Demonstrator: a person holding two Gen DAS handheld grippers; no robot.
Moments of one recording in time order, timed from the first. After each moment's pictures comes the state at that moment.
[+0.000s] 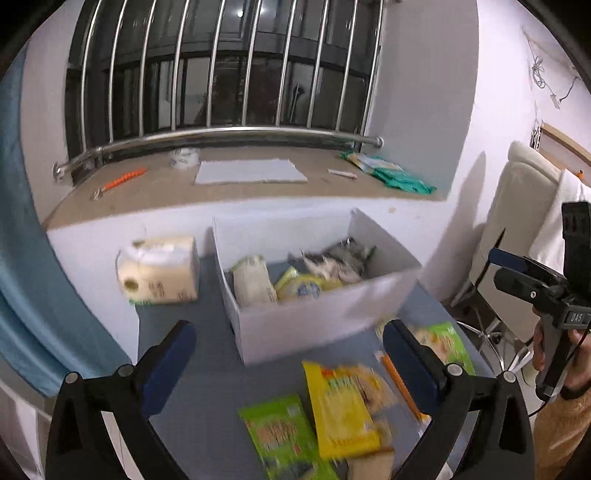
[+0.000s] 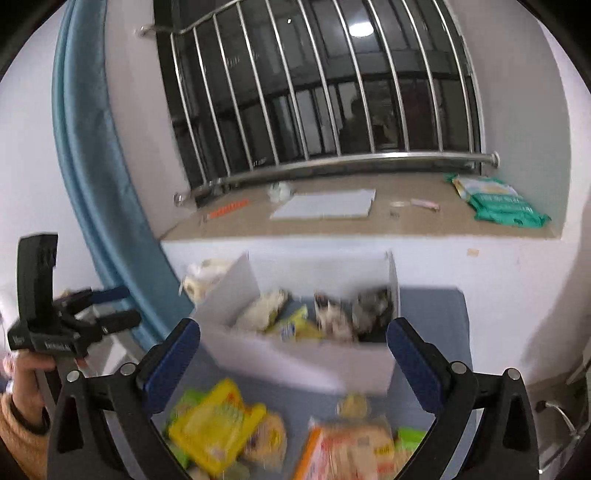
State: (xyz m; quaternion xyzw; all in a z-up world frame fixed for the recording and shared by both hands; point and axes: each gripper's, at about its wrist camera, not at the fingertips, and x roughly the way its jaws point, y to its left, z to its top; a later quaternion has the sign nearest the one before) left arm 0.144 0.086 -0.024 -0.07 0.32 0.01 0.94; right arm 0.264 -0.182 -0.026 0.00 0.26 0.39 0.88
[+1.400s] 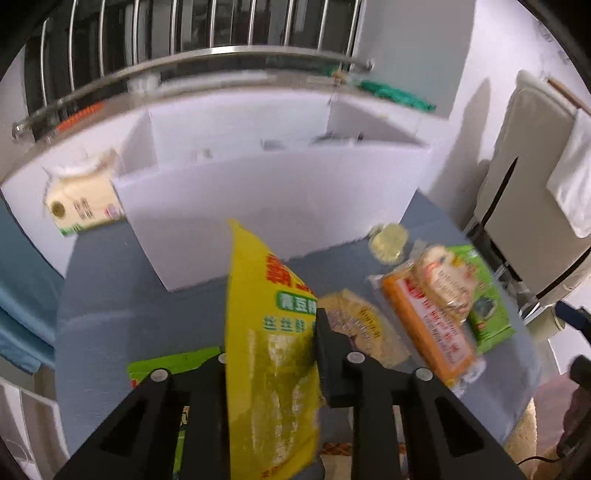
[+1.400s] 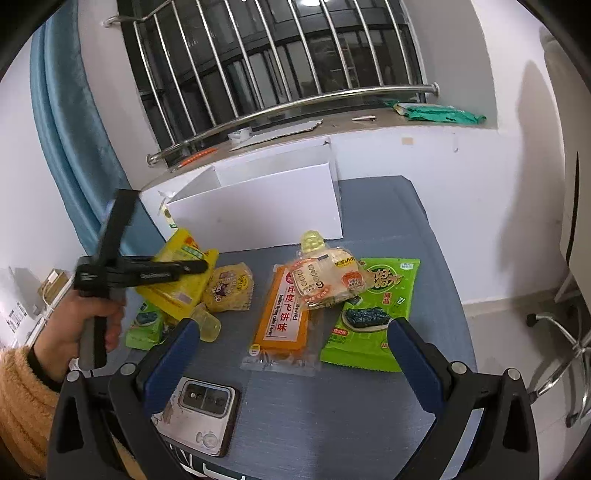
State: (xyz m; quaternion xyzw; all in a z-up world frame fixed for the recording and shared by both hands) left arm 0.186 0.035 -0.128 -0.05 0.42 -0.02 0.91; right arm 0.169 -0.268 -0.135 0.03 0.33 0.32 0.89
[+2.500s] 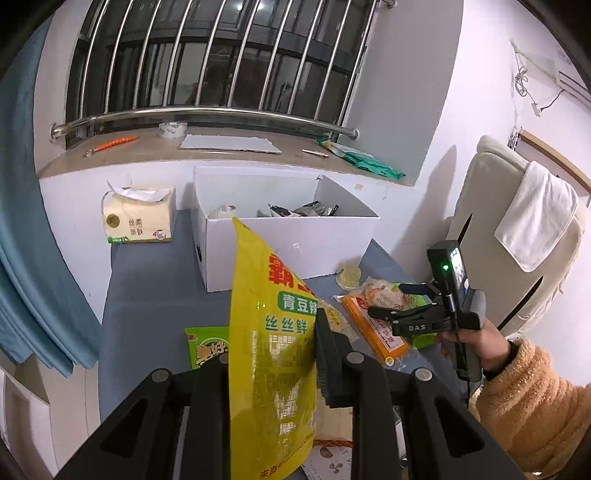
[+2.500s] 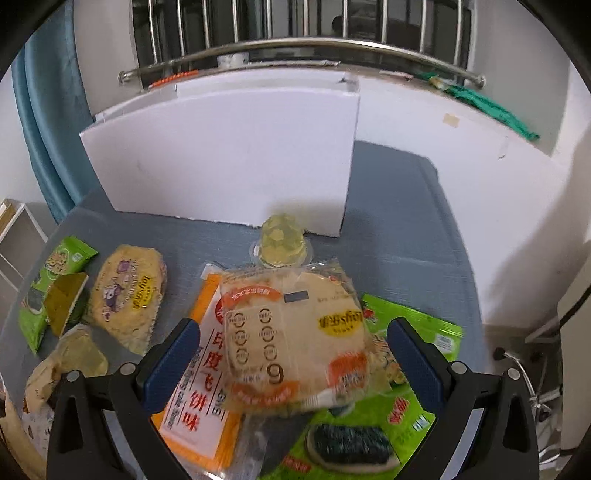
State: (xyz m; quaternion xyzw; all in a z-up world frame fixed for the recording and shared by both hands) left arm 0.067 0.065 -0.065 -0.11 0.32 -0.04 0.94; right arm 0.289 -0.181 -0.193 -0.12 0.40 0.30 0.86
